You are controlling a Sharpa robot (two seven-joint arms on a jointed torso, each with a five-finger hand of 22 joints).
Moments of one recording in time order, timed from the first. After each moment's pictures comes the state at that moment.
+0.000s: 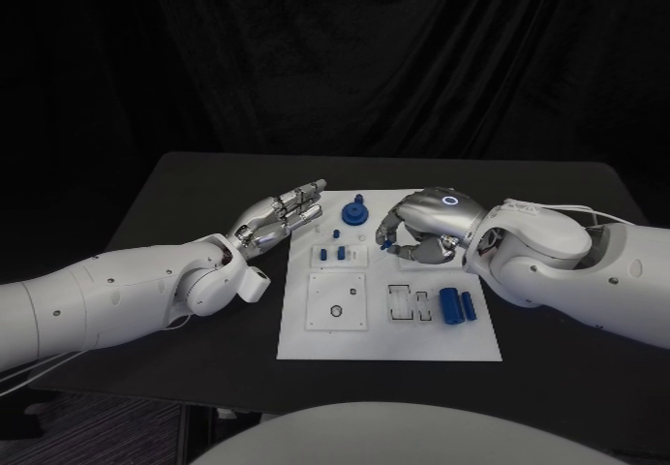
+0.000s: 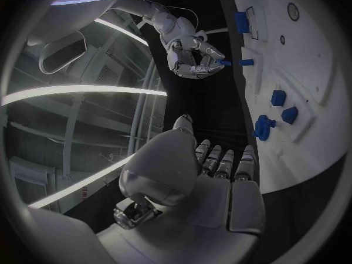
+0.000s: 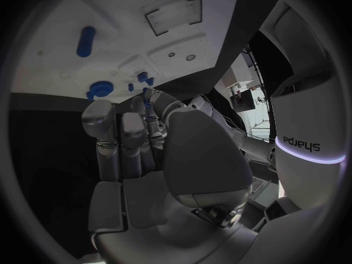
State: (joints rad) left arm 1.09 -0.85 -0.21 1.39 -0.29 -0.02 0.68; left_hand 1.46 0.27 -0.25 0.29 0.42 0.19 0.01 0.02 0.03 0.02 0.08 0.15 0.02 0.00 0.09 0.00 0.00 0.17 0.03 0.22 0.02 0.10; right arm 1.31 -0.80 -0.25 1.71 -1.66 -0.32 -0.02; right_hand 1.47 -0.07 0.35 -0.01 0.28 1.03 0.13 0.16 0.45 0.99 0.06 0.51 0.28 1.37 -0.01 1.15 1.02 0.13 1.35 0.09 0.93 1.31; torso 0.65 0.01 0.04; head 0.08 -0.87
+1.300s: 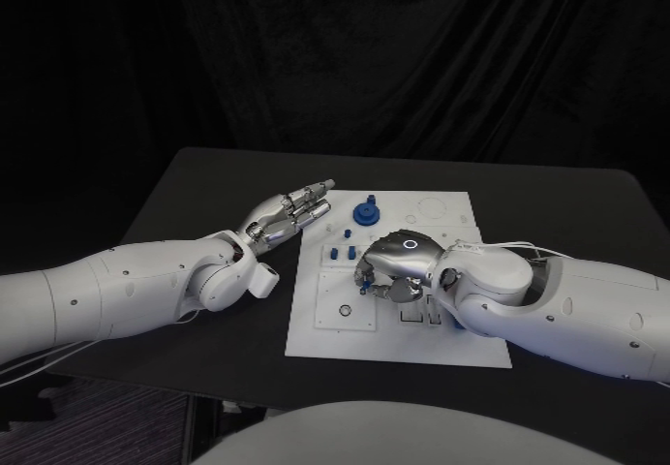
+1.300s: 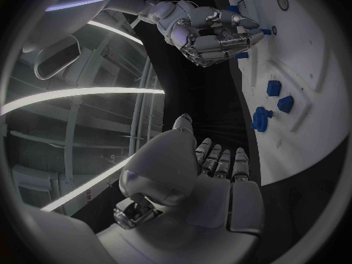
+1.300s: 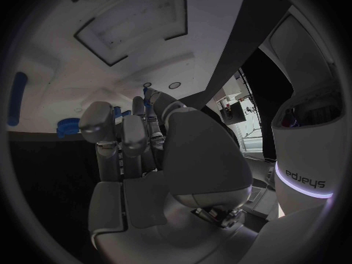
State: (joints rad) left arm 1.09 -0.86 -0.21 1.39 -0.29 -0.08 0.68; left_hand 1.46 0.27 -0.27 0.29 0.42 0.22 0.04 0.03 0.03 0.02 0.05 0.17 0.02 0.00 0.02 0.00 0.00 0.12 0.01 0.06 0.01 0.04; right arm 1.20 -0.64 -0.25 1.60 -1.76 -0.24 -0.03; right_hand 1.47 -0.07 0.34 -0.01 0.27 1.03 0.13 0.15 0.45 0.99 0.06 0.49 0.27 1.40 -0.01 1.20 1.08 0.12 1.37 0.09 0.98 1.31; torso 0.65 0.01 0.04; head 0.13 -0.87
